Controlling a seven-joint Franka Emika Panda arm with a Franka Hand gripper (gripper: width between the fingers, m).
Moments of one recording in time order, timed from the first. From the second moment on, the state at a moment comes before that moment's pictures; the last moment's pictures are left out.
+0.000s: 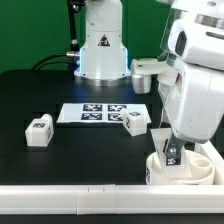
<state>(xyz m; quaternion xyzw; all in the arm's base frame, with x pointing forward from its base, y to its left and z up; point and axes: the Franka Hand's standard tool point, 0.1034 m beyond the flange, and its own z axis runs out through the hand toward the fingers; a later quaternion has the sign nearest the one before) 0.640 0.060 0.078 0.77 0.63 -0.05 0.09</state>
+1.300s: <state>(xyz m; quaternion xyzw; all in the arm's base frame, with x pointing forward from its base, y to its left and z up) 0.632 0.062 0.077 0.99 -0.11 -0.05 0.04</state>
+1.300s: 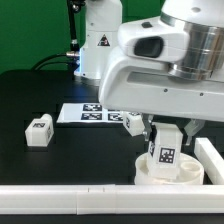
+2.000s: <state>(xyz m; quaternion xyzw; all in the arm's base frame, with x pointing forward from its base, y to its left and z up) 0.642 0.065 0.077 0.89 -0.45 -0.03 0.00</state>
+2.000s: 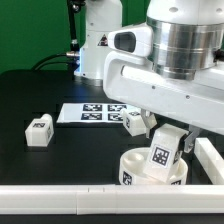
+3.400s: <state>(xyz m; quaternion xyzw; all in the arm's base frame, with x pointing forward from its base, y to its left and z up) 0.645 0.118 0.072 0.52 -0.85 -0.02 -0.06</state>
